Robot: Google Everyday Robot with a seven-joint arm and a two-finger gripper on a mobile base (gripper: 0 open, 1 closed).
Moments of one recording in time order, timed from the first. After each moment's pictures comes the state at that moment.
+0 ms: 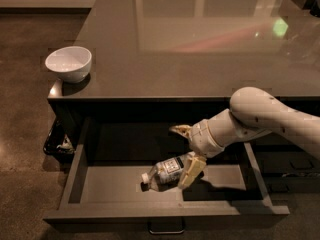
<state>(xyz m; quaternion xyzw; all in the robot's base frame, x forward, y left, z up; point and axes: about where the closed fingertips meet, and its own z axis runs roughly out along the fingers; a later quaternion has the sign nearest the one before) 0.474 -0.055 0.684 -0.69 0.62 0.25 0.29</state>
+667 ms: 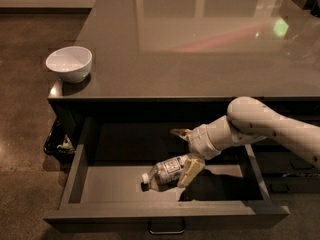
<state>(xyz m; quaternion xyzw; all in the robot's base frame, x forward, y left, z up) 0.498 -0.058 0.642 -0.68 0.61 0.25 0.30</state>
